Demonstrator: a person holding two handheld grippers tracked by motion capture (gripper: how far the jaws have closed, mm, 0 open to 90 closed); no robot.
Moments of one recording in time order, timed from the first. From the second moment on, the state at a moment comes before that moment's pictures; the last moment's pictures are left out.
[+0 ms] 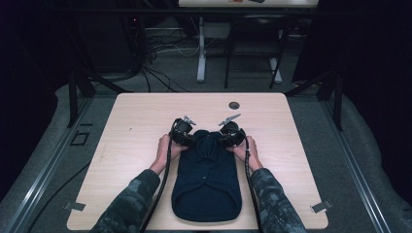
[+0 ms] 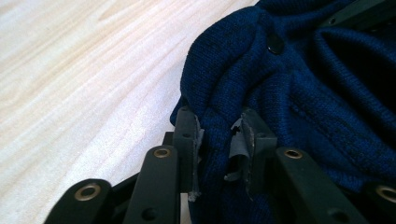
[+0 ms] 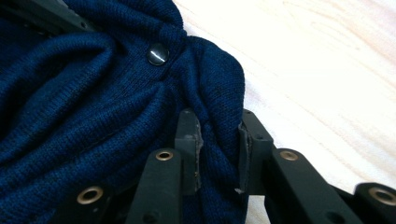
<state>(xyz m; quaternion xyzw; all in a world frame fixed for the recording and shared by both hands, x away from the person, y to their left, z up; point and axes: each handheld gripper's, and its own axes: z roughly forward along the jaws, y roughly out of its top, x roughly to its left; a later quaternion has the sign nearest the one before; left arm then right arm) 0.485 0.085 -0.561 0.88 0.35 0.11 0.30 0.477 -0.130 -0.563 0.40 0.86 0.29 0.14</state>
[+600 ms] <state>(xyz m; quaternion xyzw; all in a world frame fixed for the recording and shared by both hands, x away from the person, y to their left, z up) 0.461 0.080 -0.532 0.88 0.28 0.21 0.33 0.449 -0.132 -0.533 0.32 0.86 0.29 0.26</state>
